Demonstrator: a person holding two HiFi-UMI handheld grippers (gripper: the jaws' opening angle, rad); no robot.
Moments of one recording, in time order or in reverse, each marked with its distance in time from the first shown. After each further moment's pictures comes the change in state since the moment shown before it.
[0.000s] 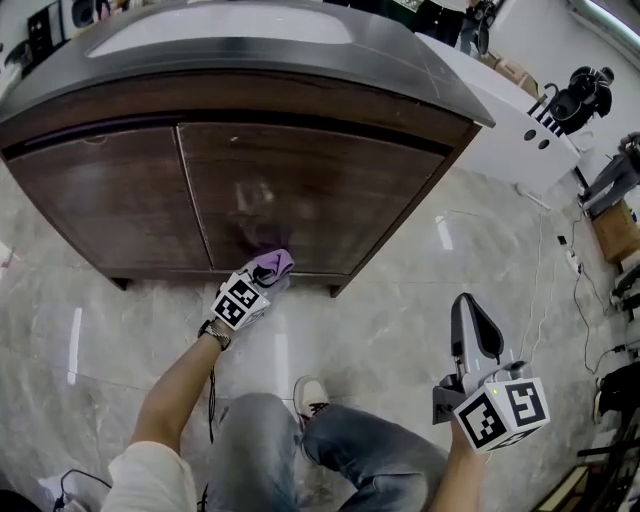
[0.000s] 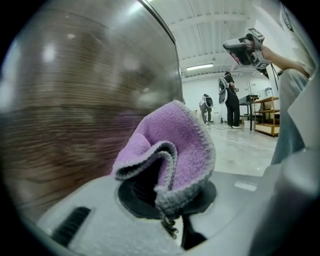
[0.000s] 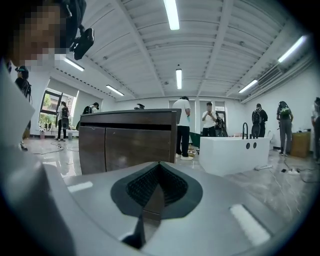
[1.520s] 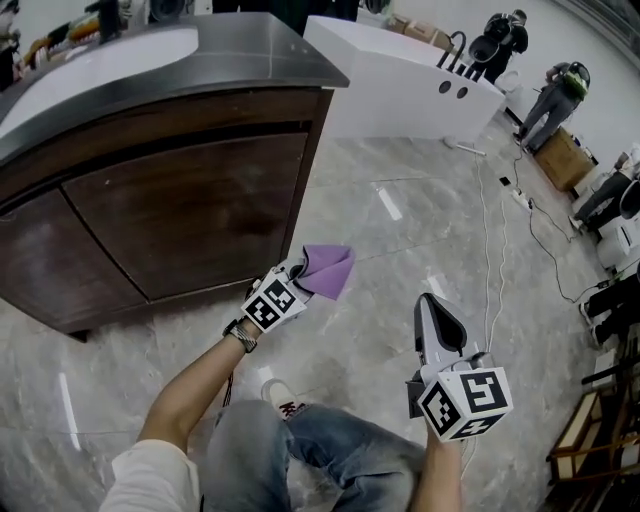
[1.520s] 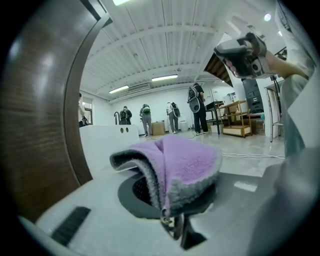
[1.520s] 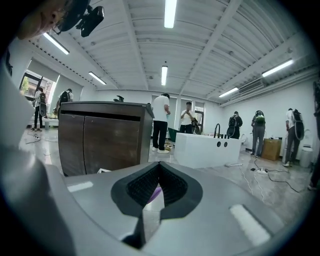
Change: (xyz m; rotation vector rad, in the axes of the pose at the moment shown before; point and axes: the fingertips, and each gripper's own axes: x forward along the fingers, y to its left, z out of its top) left arm 0.133 -0.189 0.160 0.210 -0.126 -0.367; right arm -0.076 -0.085 -0.038 -0.011 0.066 -0.273
